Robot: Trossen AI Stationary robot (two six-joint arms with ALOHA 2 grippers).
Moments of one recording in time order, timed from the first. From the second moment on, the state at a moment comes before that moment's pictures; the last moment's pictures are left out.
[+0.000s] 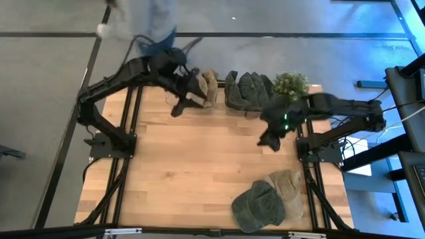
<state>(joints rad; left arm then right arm) 0.36 1.51 1.84 -0.97 0.50 0.38 0.06 1.23 1.45 -1.12 -0.22 0.69</state>
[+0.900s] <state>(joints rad) 0.21 1.17 1.00 0.18 0.49 -0.03 0.71 1.23 0.94 -0.62 -0.18 1.68</state>
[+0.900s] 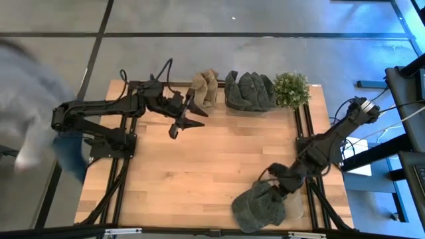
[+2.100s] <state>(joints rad) 0.22 1.18 1.00 0.18 0.49 -0.06 1.01 1.45 0.77 -0.32 0.09 2.00</state>
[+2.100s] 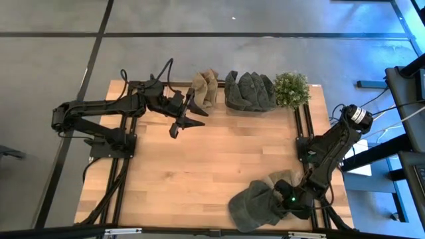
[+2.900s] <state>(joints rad) 0.21 1.18 1.00 0.18 0.49 -0.07 1.01 1.49 0.77 -0.22 0.18 1.98</state>
